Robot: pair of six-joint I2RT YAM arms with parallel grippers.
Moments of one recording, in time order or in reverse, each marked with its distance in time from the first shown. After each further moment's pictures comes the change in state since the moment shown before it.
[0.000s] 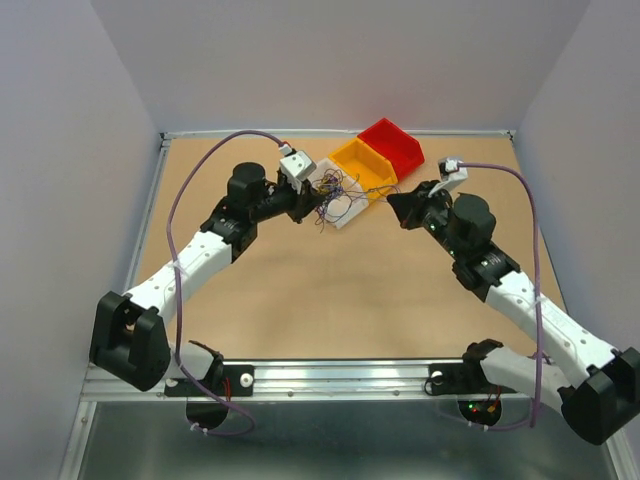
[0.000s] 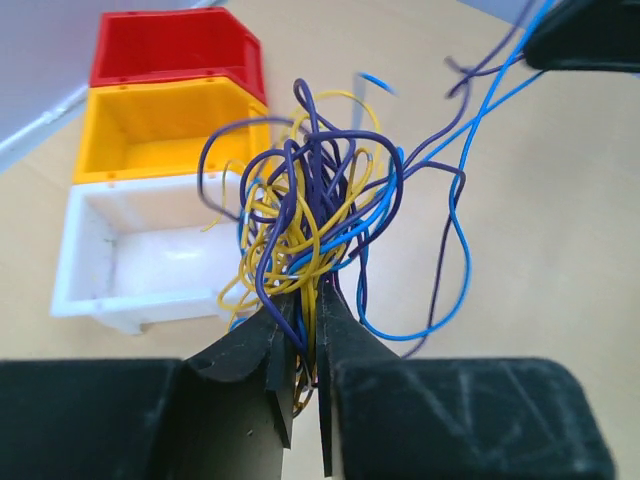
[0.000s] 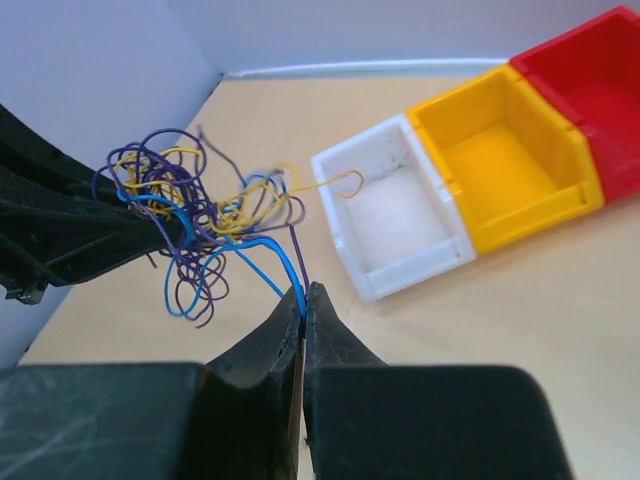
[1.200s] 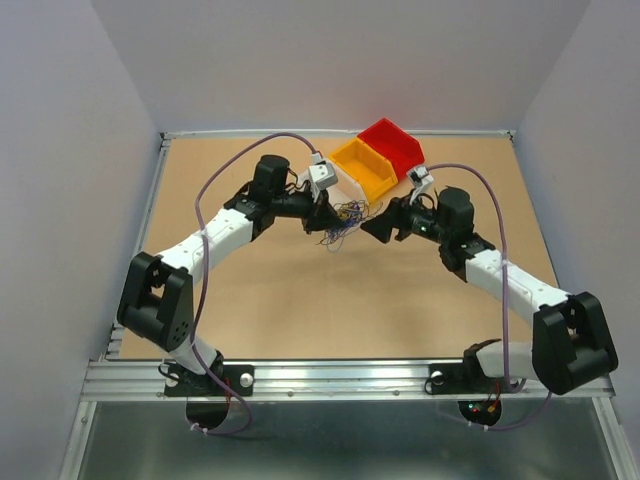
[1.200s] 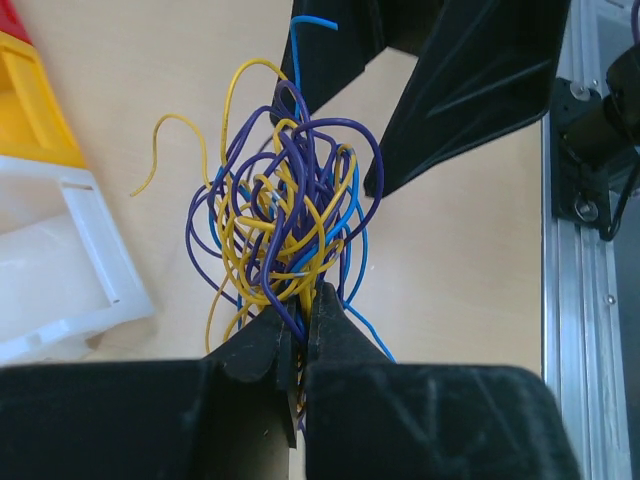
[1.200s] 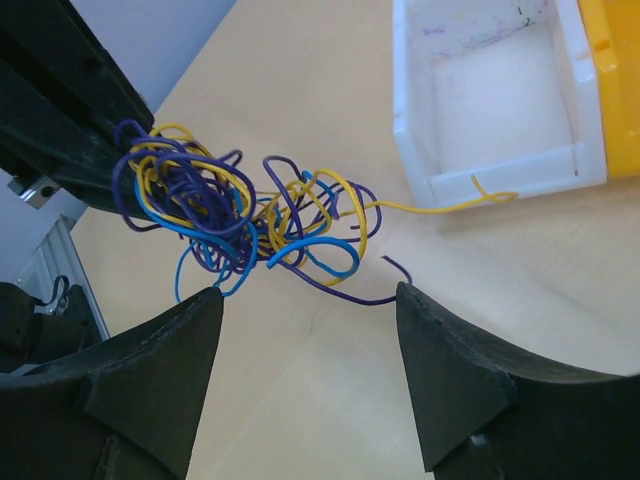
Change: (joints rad) left arm -0.024 0.264 0.166 -0.218 0.365 0.119; right arm -0.170 0.217 -0.103 0.152 -0.572 -0.005
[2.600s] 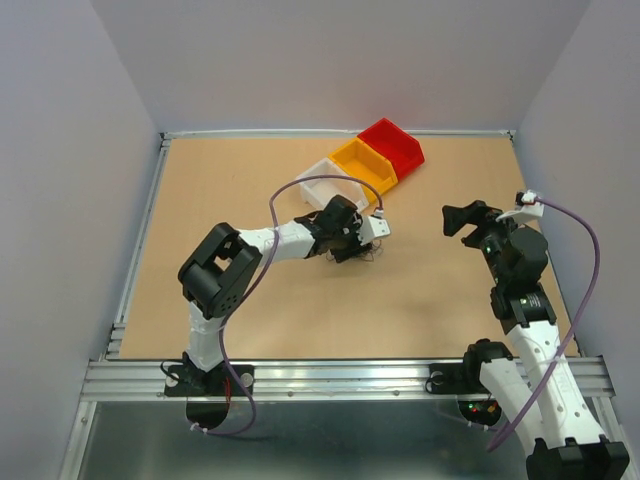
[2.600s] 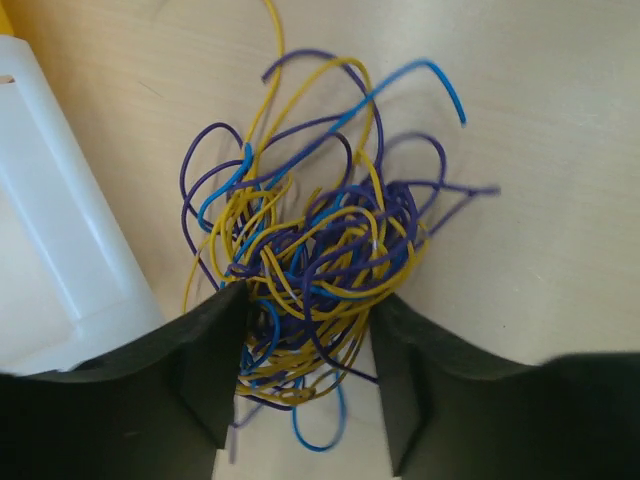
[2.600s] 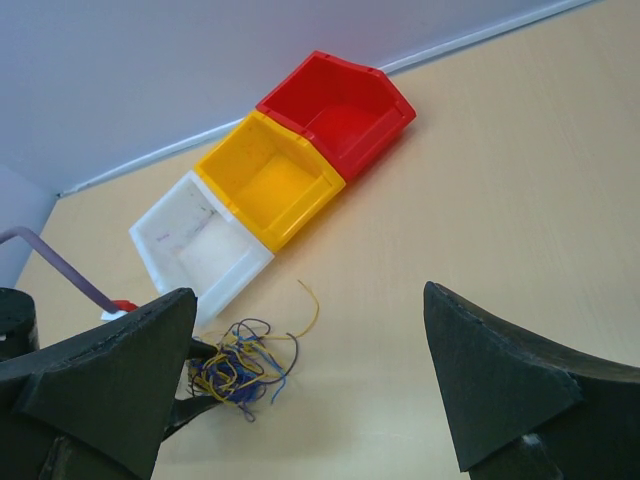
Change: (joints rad) left arm -0.290 0.305 0.036 0.005 -0.737 0.327; right arm -0.262 -0.631 -0.121 -0.333 0.562 0.049
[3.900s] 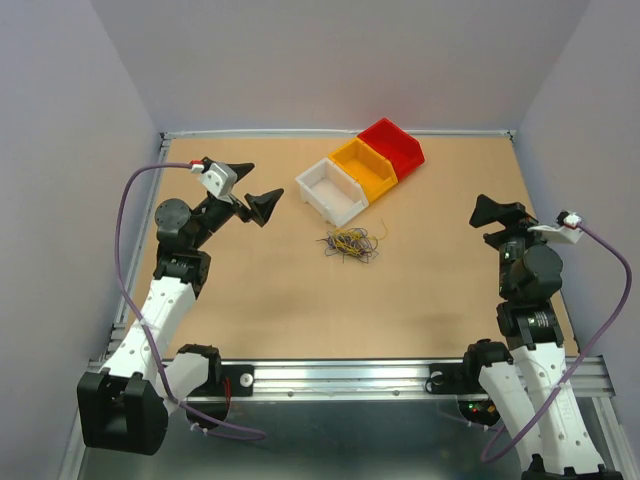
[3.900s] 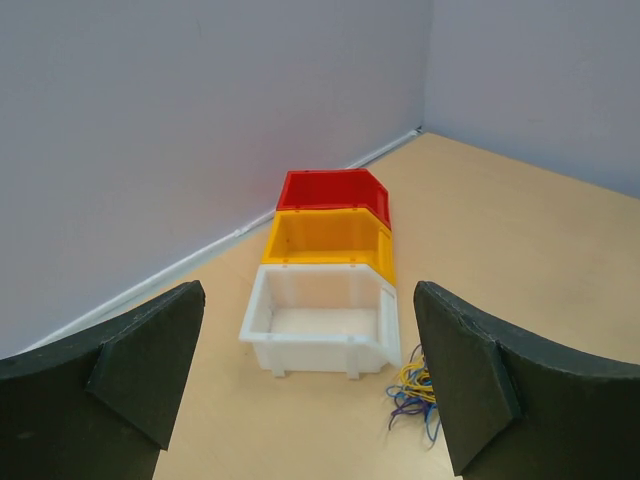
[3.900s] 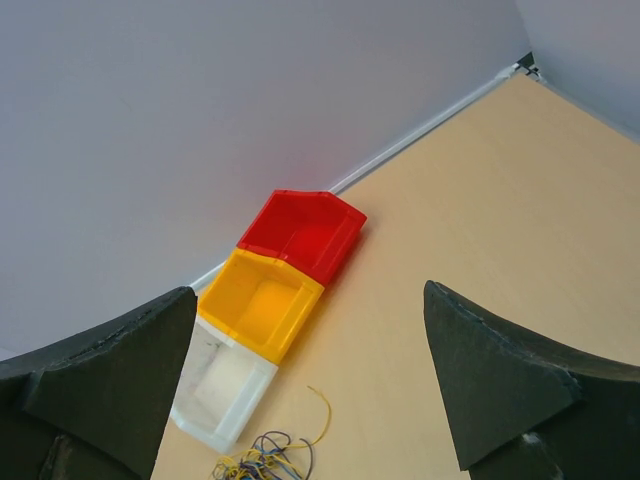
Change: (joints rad) left arm 0.633 -0.928 -0.501 0.641 0.460 -0.587; right arm 0.000 -0.137 -0.001 0.009 0.345 0.156
